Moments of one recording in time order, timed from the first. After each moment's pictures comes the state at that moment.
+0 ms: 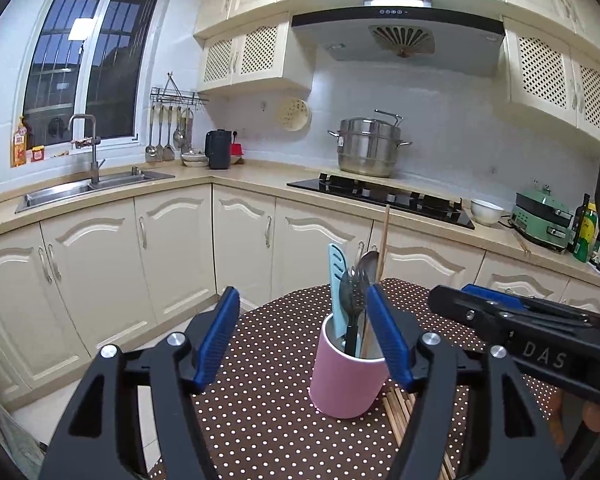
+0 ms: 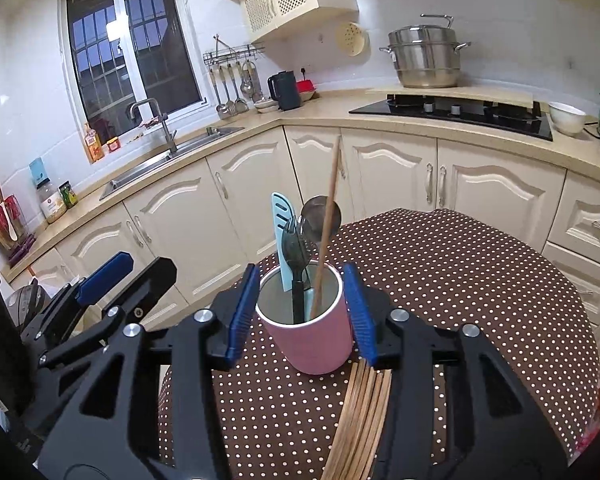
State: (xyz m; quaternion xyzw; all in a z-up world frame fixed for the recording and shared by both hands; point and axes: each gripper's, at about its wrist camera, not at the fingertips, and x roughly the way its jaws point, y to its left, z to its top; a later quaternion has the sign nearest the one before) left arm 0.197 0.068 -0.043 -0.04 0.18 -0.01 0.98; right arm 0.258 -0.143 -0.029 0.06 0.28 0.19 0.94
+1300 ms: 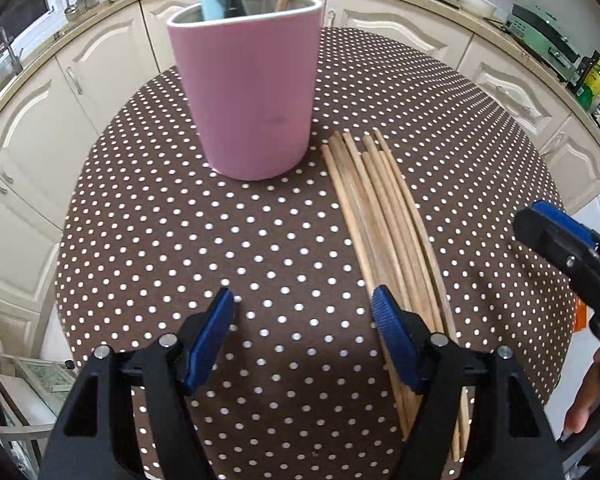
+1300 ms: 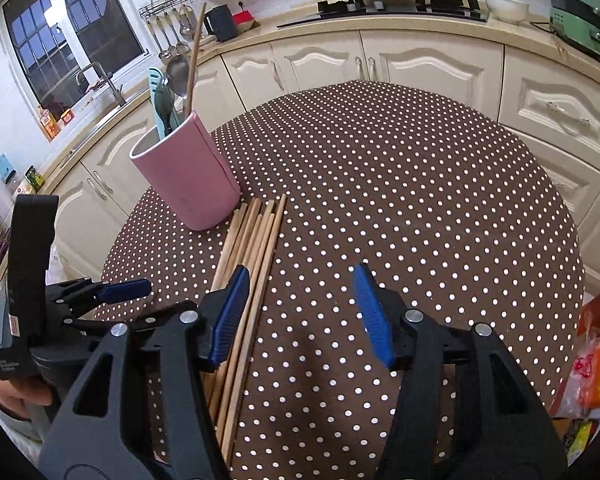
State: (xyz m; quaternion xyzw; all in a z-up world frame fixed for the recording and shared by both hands) left arm 0.232 -0.012 -0.178 0.02 0.54 -0.09 0.83; right arm 0.207 -0.253 -0.134 0.10 0.42 0.13 0.89
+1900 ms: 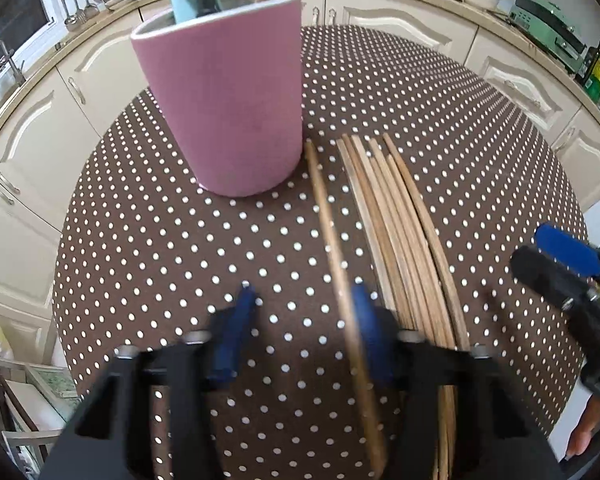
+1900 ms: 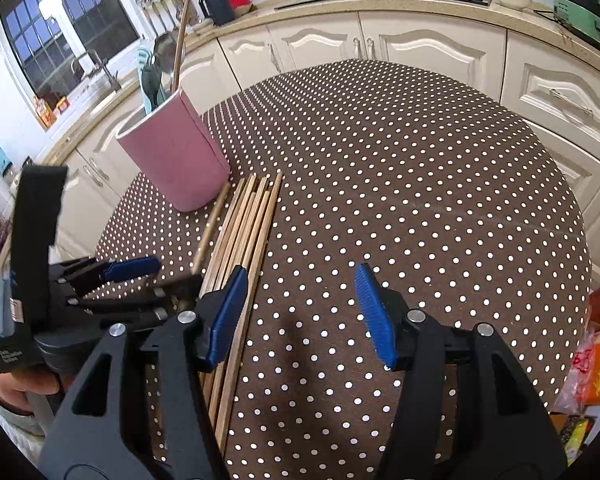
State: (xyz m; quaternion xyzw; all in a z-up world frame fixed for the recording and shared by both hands) left arm 0.261 -0.039 -0.184 0.04 0.54 -0.07 0.84; right arm 0.218 -0.248 -0.146 0.08 0.46 0.13 0.87
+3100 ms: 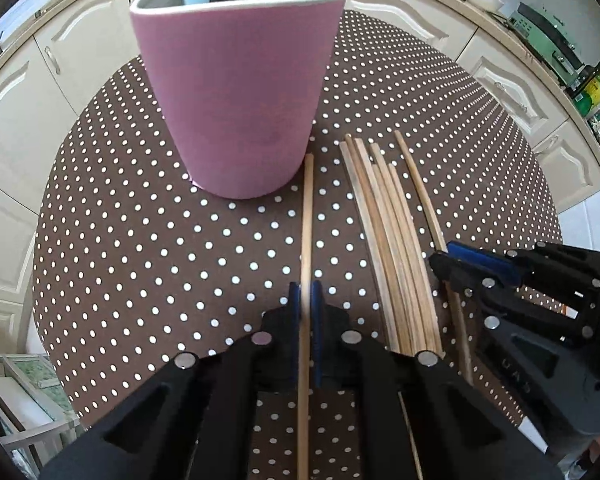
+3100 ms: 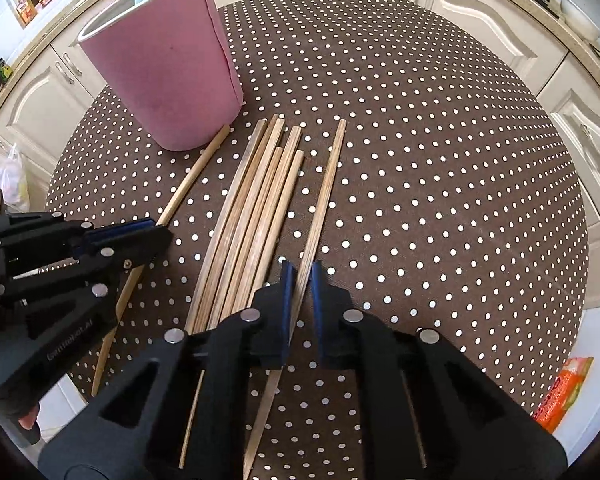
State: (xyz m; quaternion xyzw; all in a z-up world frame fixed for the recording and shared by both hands) left arm 0.292 -0.027 -0.191 -0.01 0.58 -0.11 0.81; right arm 0.297 -0.137 -0.171 -0.06 0.57 0.13 0.81
